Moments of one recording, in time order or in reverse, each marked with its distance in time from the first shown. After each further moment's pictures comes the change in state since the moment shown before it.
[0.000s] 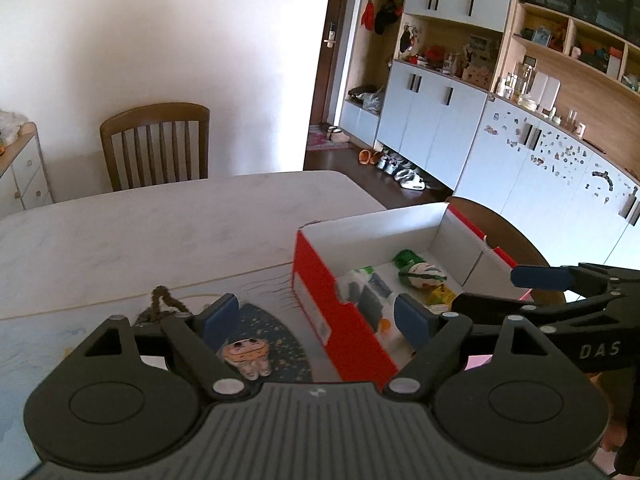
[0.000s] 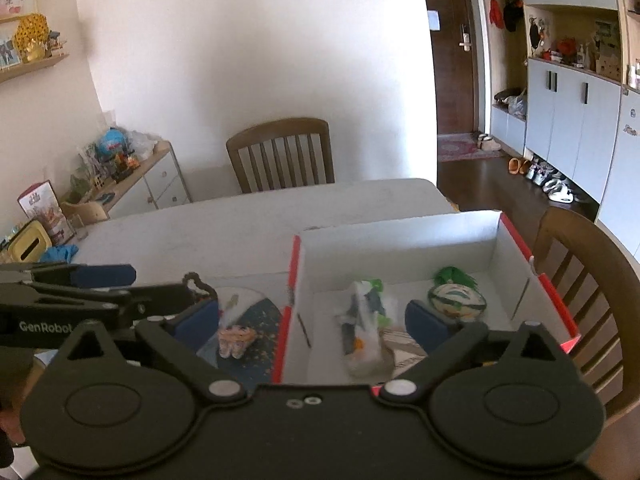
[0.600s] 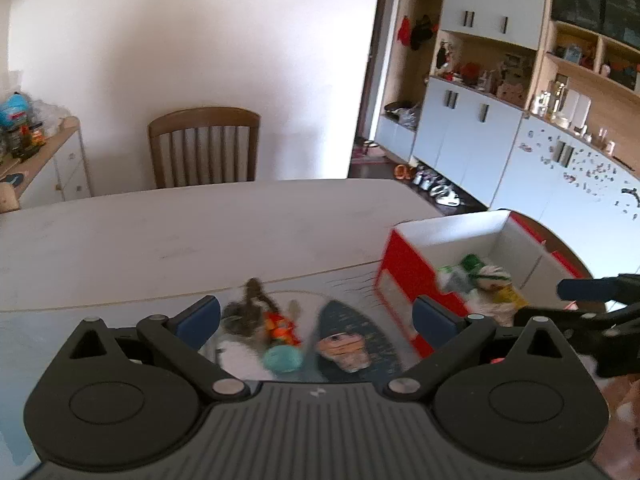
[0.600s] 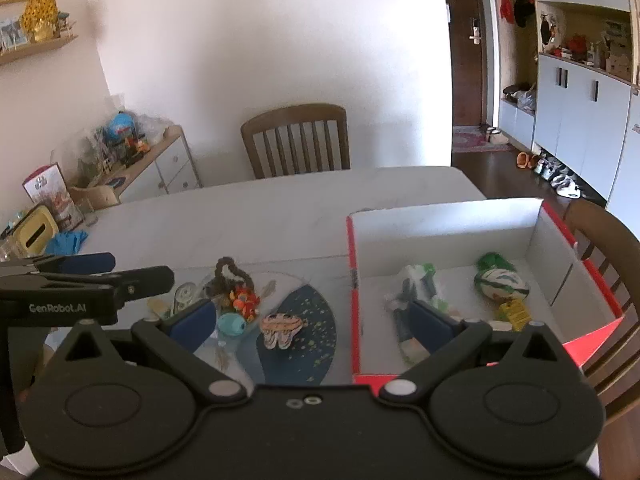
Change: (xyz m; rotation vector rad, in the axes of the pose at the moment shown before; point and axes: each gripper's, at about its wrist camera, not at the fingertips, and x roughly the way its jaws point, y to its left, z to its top) left arm -0.012 0.086 -0.025 -0.036 -0.046 0.086; right arm 0.024 0.061 -0.011 -0.023 0.052 -0.003
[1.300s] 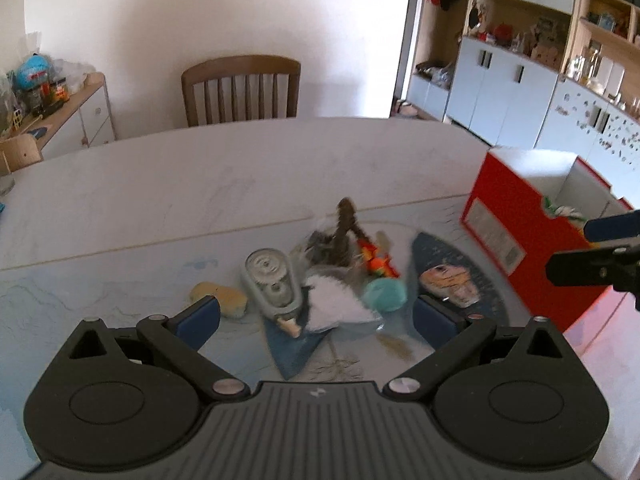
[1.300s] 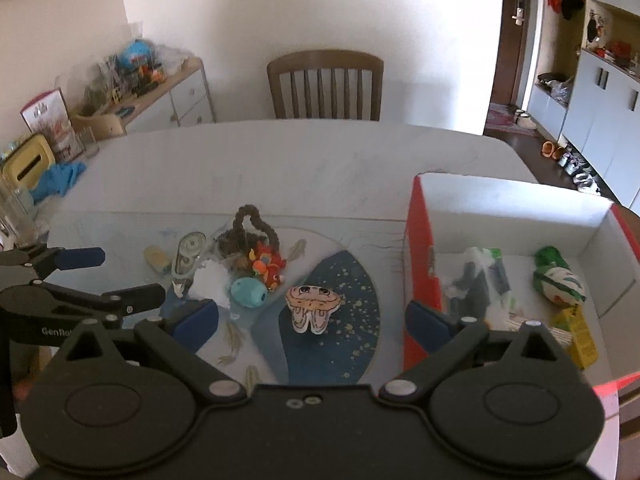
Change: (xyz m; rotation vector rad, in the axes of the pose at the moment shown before) left arm 0.051 0.077 -0.048 0.000 0.127 0.079; right arm 0.081 0.046 0.000 -0.127 0.174 0.001
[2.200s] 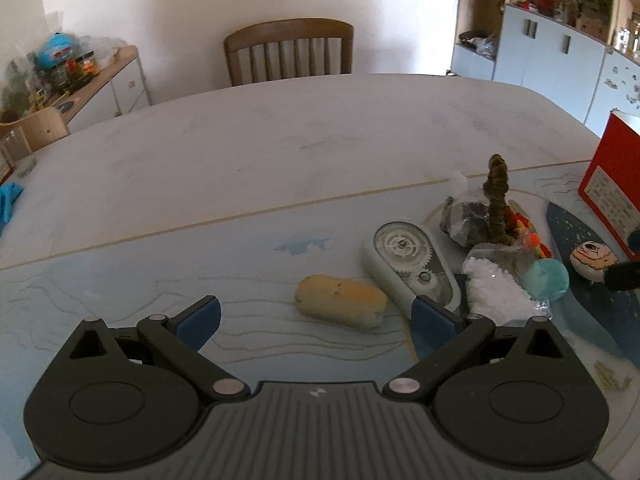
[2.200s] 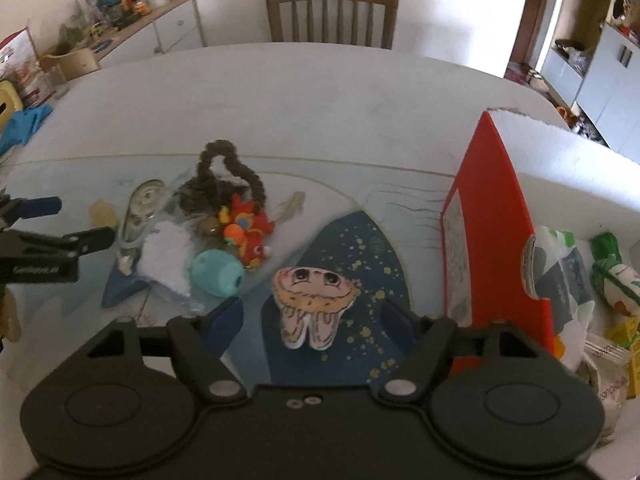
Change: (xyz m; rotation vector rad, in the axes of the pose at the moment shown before) left arm 0.074 0.075 -0.009 0.015 0.076 0.117; right arm 0.098 -0.002 0.007 -0.022 0.183 -0.022
